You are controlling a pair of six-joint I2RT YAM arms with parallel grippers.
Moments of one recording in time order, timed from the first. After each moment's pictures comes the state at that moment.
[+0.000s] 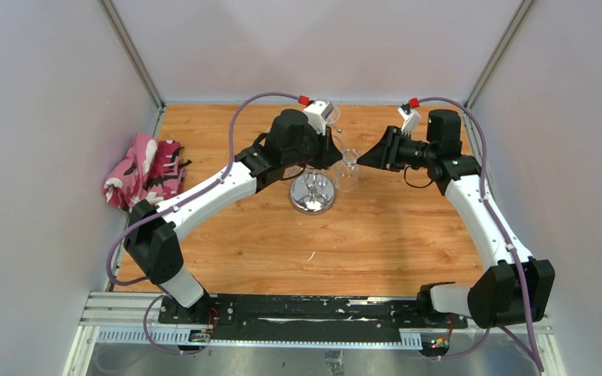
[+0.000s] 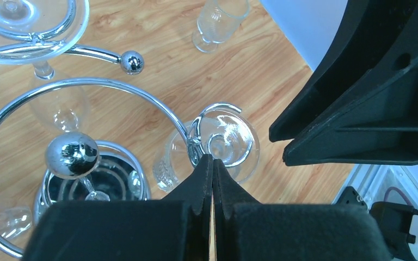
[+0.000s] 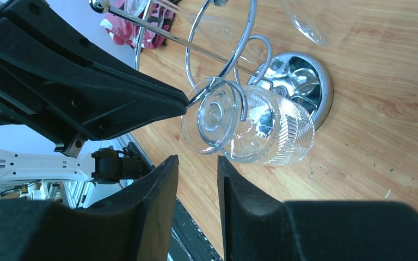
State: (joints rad) left arm -0.76 1.61 1.41 -0.16 0.18 -0.38; right arm 0.14 1.26 1.15 -0.40 -0.82 0.42
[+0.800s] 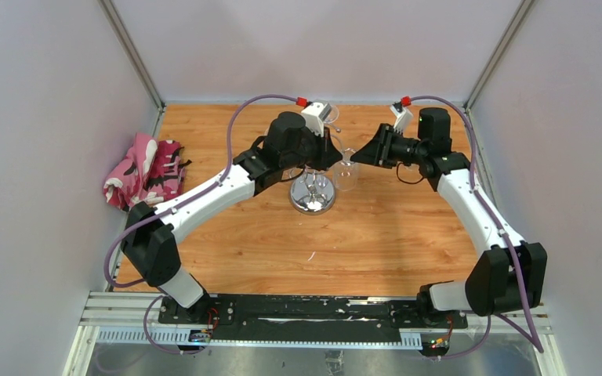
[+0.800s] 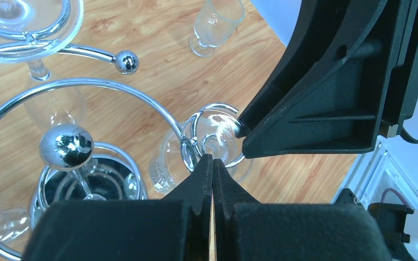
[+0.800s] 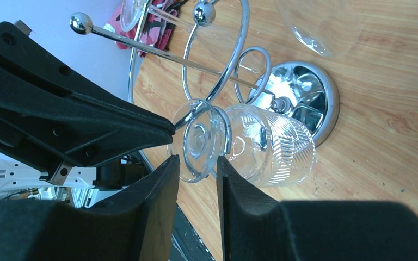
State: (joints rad) left arm -0.76 1.59 1.37 -0.10 0.18 -0.39; right arm 0.17 1.33 1.14 -0.30 -0.81 0.47
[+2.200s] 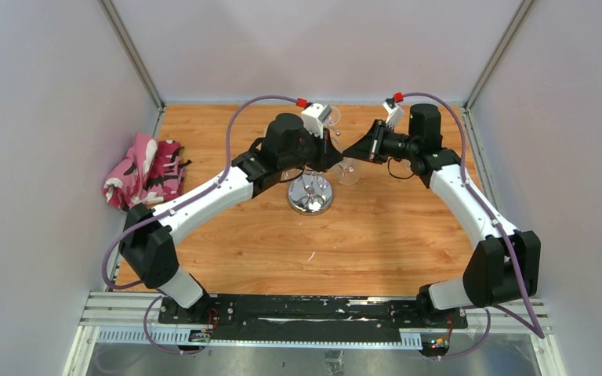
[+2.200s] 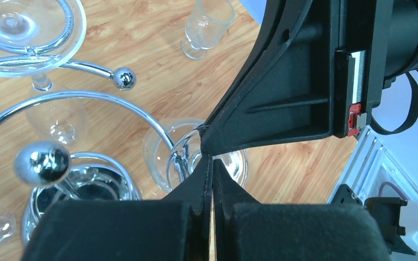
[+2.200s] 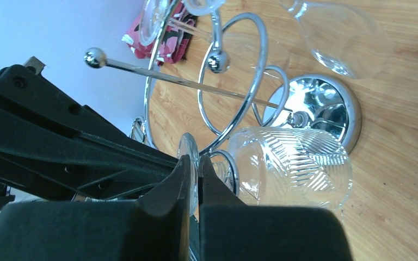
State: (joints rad) left arm -0.76 1.58 1.34 -0.07 0.20 -0.37; right arm 0.23 1.39 1.15 -0.20 -0.80 0.58
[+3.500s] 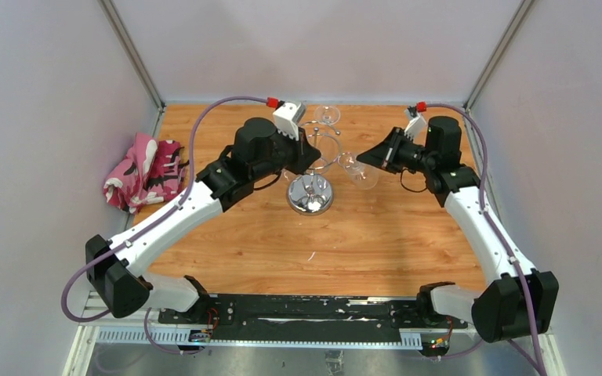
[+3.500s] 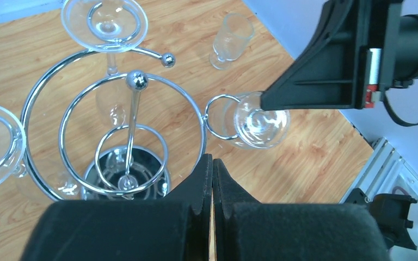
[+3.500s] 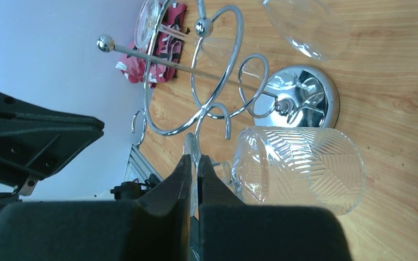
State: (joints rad) left arm -0.76 1.33 1.28 -0.20 0.07 -0.32; right arm 0.17 1.20 1.05 -0.23 -0.69 0.66
